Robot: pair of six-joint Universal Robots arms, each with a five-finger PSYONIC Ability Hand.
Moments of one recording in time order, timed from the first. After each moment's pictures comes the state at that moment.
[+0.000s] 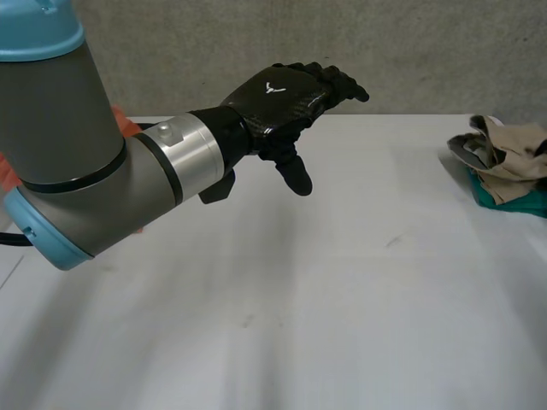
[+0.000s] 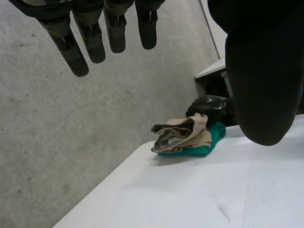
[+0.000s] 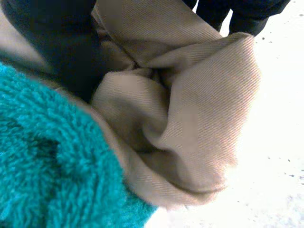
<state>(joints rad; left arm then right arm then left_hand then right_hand) 4.12 -1.99 -1.01 2.99 -1.06 3.27 1.22 -0.38 0.81 -0.65 0.97 2.97 0.24 0.24 0.24 0.24 0.05 0.66 0.74 0.77 0.79 0.57</state>
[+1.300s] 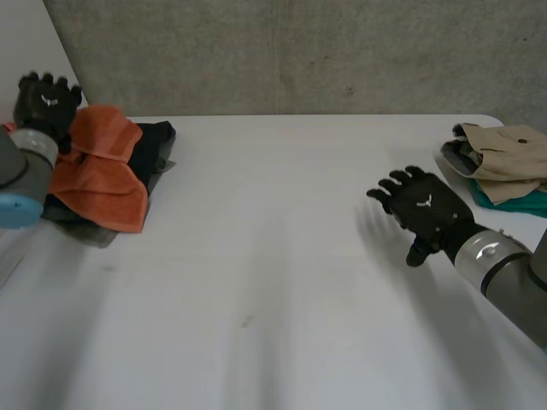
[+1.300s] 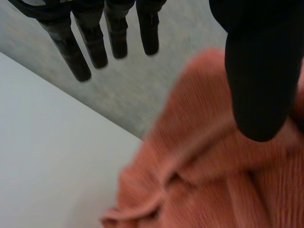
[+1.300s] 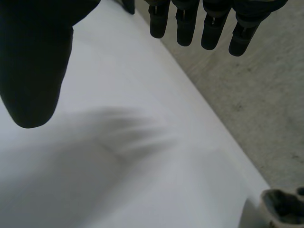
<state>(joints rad) 4.73 -2.49 -0.83 3.43 -1.42 3.82 1.74 -1.23 1.78 -0.28 1.11 2.47 0.32 0.32 0.31 0.31 0.14 0.22 0.21 0.21 0.22 0.05</state>
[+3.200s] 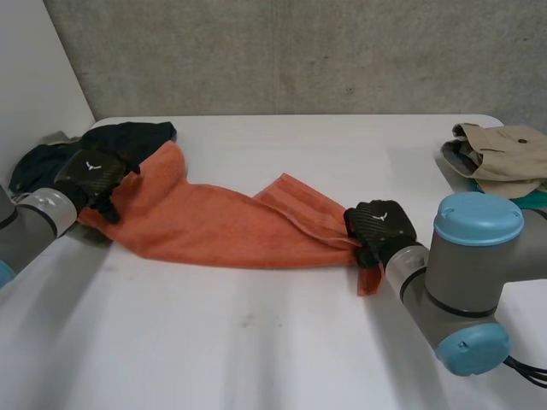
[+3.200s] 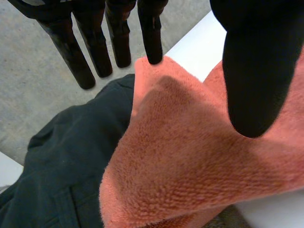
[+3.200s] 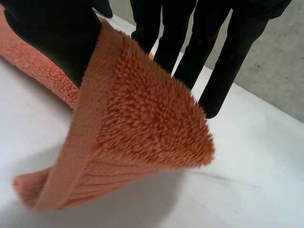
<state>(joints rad) 4.74 -2.19 -1.38 3.34 -1.09 3.69 2.05 -1.01 1.58 -0.26 1.54 2.90 0.44 0.43 0.43 0.43 0.26 1.11 1.18 1.19 1.19 0.98</state>
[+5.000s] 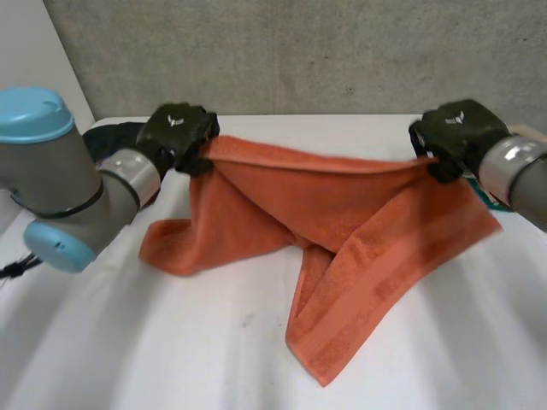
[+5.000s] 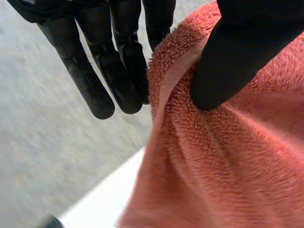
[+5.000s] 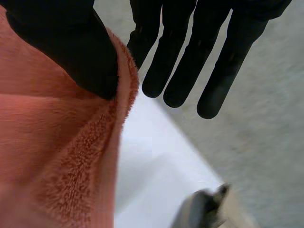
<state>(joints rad) 4.36 -2.12 -1.19 3.31 -1.28 3.42 1.81 -1.20 1.22 0.15 1.33 2.59 1.16 1.19 1.19 1.20 0.94 1.12 1.19 1.19 1.20 1.01</state>
